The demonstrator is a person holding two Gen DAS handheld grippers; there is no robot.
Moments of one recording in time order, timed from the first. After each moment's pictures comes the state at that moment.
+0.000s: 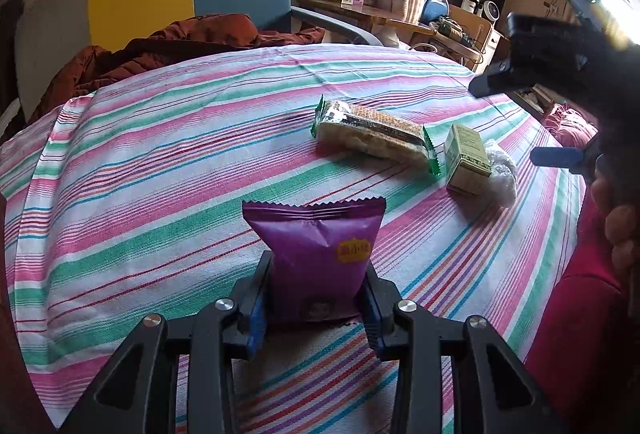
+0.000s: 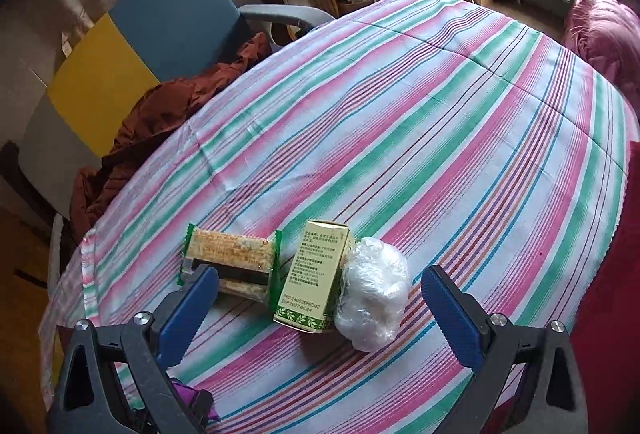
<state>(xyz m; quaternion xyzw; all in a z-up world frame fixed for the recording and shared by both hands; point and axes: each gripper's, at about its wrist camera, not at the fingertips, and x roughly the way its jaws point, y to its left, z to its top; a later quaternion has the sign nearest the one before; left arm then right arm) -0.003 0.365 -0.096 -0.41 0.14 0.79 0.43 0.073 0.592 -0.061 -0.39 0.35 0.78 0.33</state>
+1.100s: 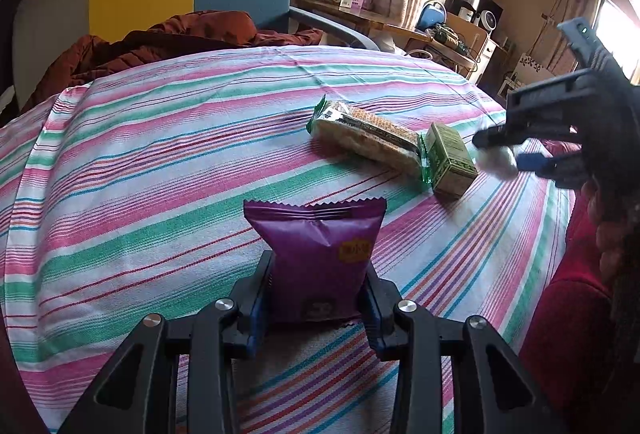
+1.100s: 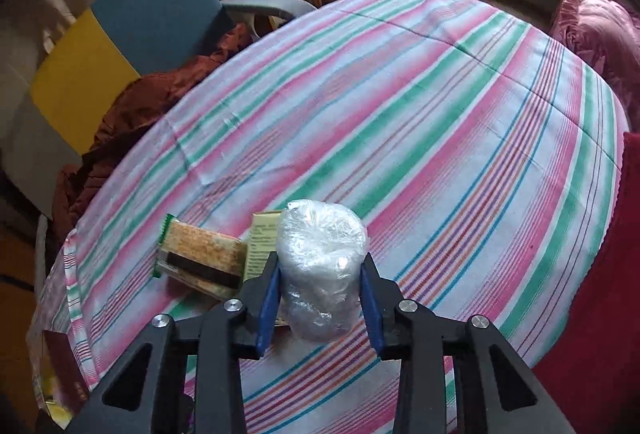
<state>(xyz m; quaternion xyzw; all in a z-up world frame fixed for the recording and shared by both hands) -0.008 0.361 -0.097 -0.42 0.11 0.79 0.44 0.077 0.610 -0.062 -0.39 0.35 0.78 0.35</state>
